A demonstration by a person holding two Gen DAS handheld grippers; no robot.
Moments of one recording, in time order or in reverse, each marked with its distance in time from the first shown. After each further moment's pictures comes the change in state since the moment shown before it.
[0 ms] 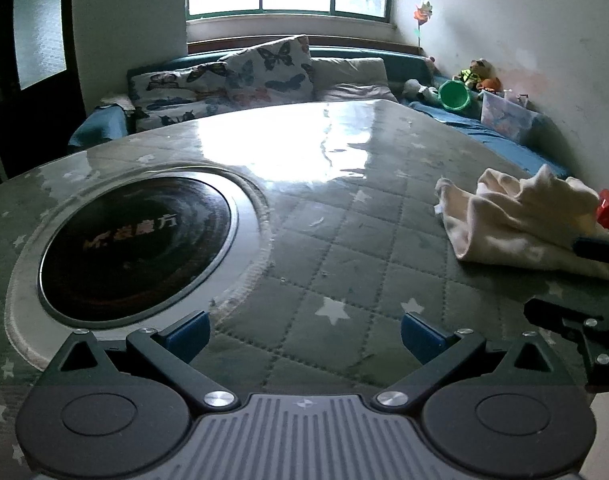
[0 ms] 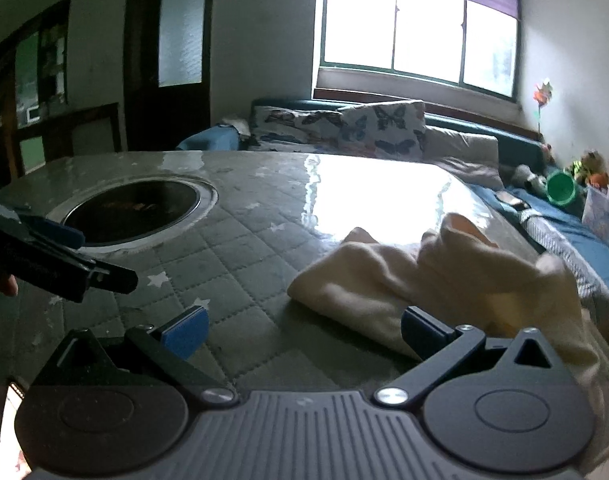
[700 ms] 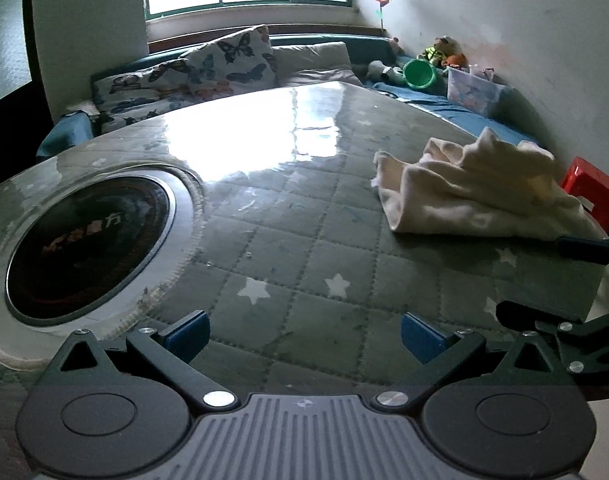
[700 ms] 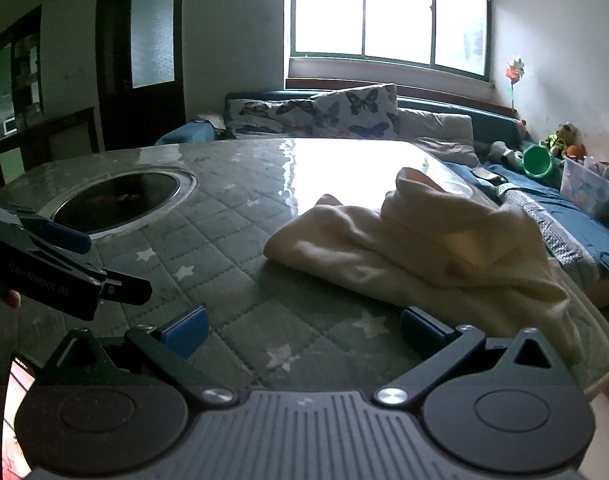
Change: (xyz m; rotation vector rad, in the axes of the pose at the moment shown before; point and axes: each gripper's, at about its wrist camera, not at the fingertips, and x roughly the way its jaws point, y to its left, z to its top) left arm -0.002 -0.045 -0.010 0.087 0.037 -0.063; right arm -0.023 -0.010 -0.029 0.068 0.025 -0.057
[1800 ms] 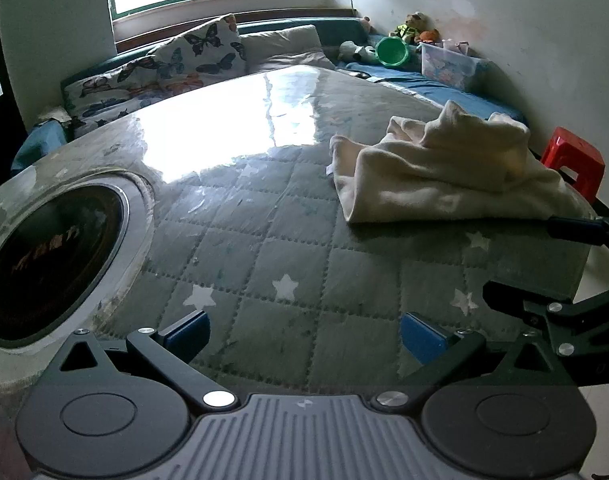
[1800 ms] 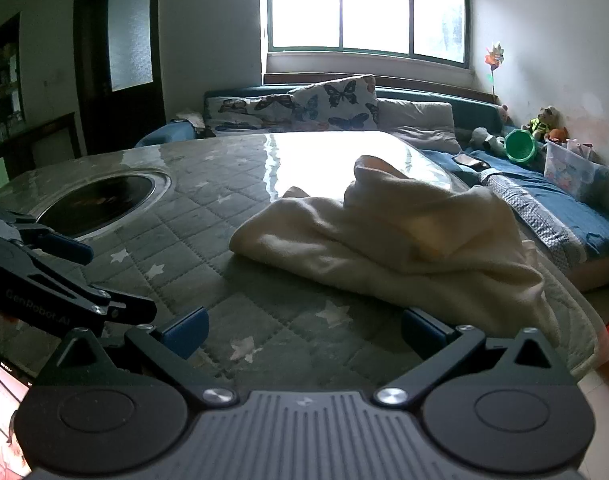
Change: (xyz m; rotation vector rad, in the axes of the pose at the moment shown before) left arm 0.016 -0.029 0.011 0.074 0.044 -0.043; right arm -0.005 -0.019 -0.001 0.050 0.016 -0.040
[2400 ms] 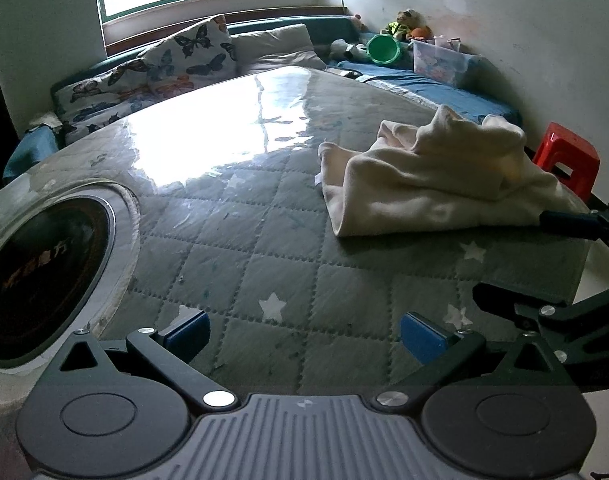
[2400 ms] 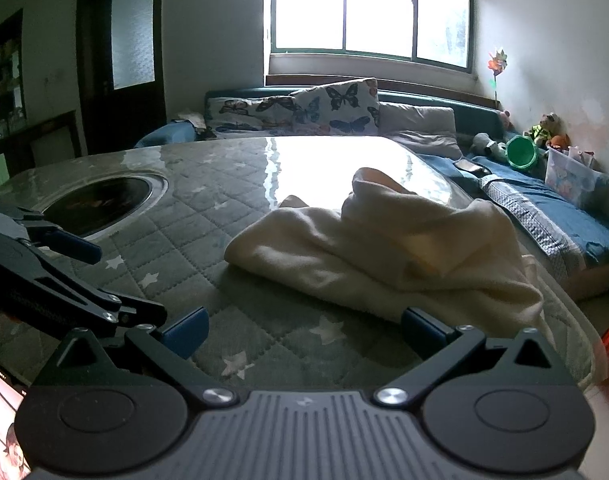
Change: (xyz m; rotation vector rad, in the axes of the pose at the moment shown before) left arm 0.007 -0.005 0.012 0.018 0.008 -0.017; right arm 0.006 -0.002 0.009 -0.021 -0.004 -0.003
